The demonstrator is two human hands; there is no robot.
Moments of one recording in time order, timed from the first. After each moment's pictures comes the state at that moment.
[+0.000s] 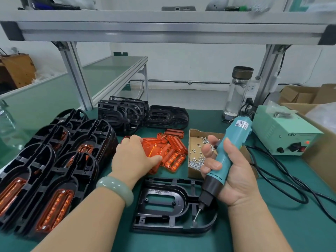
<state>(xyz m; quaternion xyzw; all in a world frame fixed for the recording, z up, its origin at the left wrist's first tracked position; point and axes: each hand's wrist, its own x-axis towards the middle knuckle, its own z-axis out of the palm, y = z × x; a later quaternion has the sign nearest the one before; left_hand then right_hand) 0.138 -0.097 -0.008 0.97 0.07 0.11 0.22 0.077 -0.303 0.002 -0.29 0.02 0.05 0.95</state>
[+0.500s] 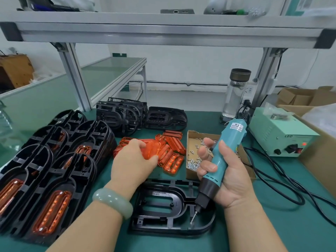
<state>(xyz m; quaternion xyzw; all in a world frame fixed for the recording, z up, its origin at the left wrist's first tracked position) 0.123 -0.105 -0.009 0.94 0.06 0.14 0.31 0.078 -0.302 -0.001 -0.30 0.02 0.06 0.95</state>
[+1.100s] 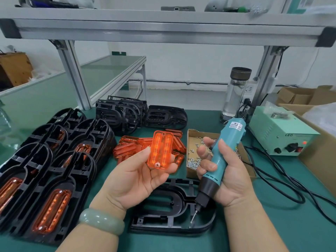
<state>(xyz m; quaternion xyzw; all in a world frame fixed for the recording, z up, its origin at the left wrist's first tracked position) 0.087 -0.099 0.004 0.39 -0.06 -0.26 0.88 0.080 -0.300 -0.001 -0.30 0.01 0.06 0.95</state>
